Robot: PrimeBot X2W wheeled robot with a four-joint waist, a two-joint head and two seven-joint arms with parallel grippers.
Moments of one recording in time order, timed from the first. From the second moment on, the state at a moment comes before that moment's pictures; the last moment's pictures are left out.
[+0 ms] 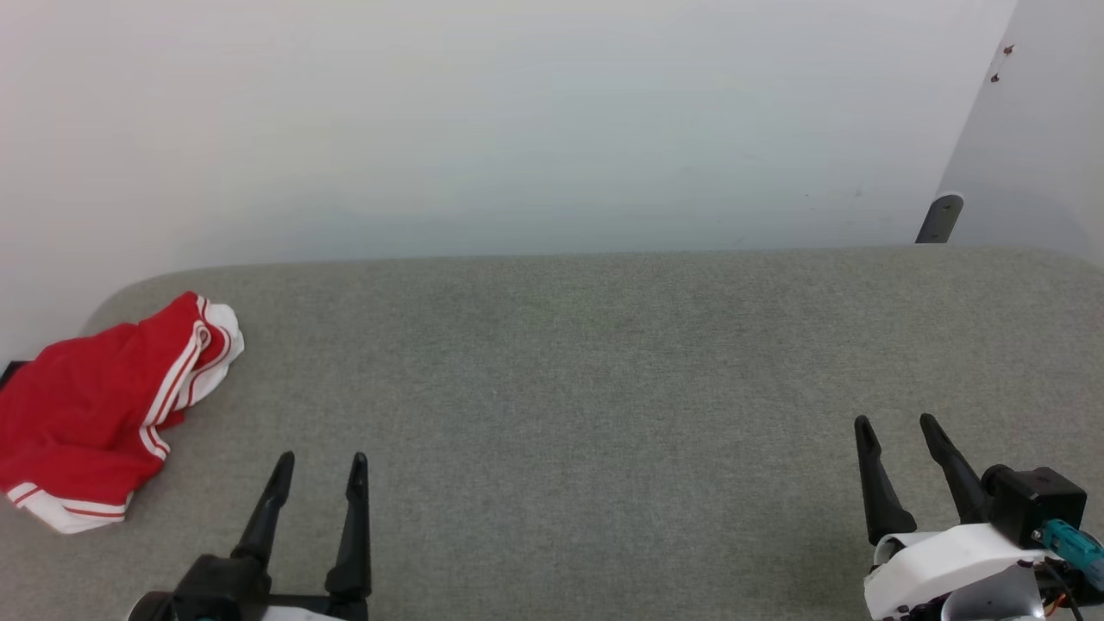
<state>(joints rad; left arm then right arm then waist) 0.07 0.23 -0.14 0.00 -0.28 0.06 -0.26 -0.07 -0.05 -0.01 0.15 0.20 0.13 -0.09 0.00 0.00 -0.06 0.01</state>
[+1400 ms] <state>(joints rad) 0.10 0.30 -0.02 -0.02 -0.34 0.12 -0.21 -0.13 -0.05 0.18 0.23 0.27 0.13 -0.09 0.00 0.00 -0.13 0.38</state>
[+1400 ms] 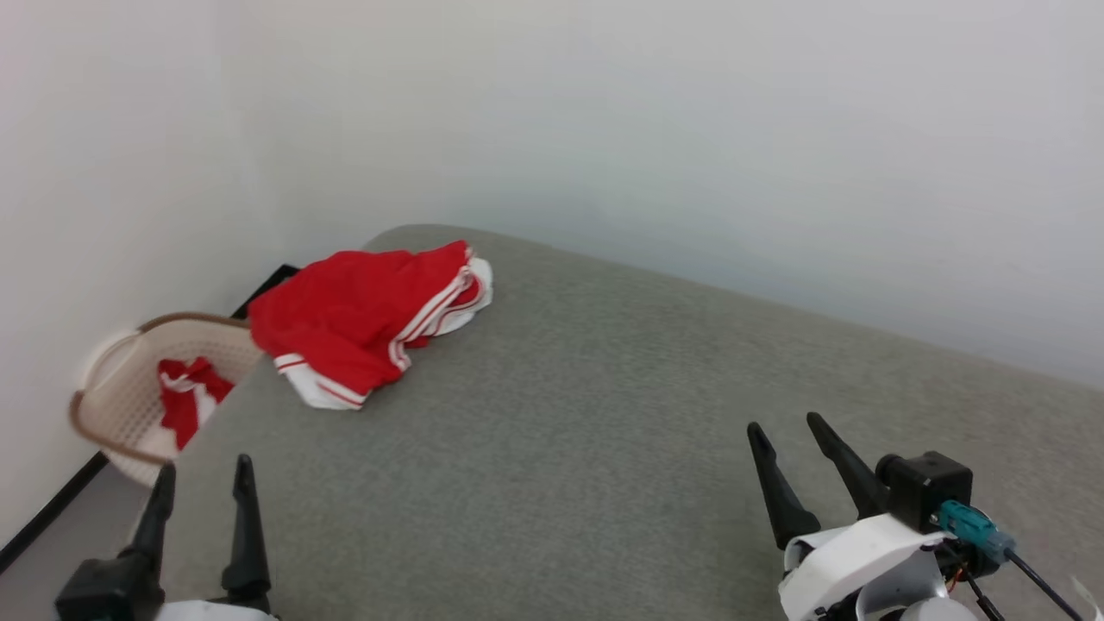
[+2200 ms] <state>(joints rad) -0.21 0.44 -0.01 0.02 -0.49 -0.01 0.05 -0.16 -0.06 0.11 0.15 0.18 0.13 -0.03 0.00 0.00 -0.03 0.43</state>
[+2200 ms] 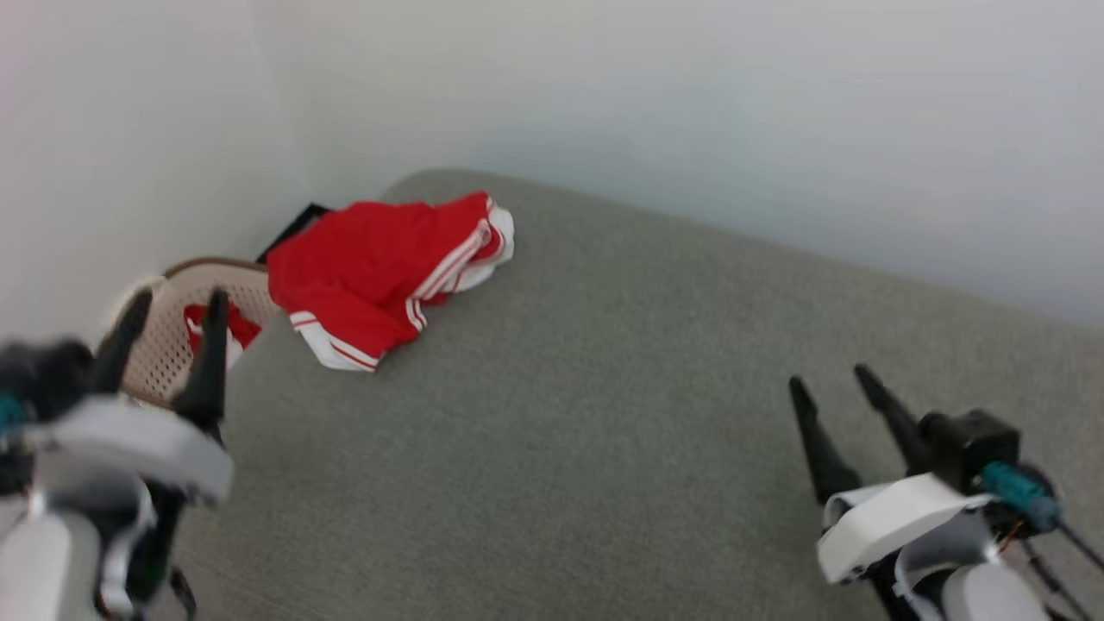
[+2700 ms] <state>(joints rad) -0.68 0.56 -0.05 0.41 -0.67 -0.11 0.31 -0.23 -0.13 0.06 -0.04 0.15 0.13 0.04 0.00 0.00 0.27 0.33</state>
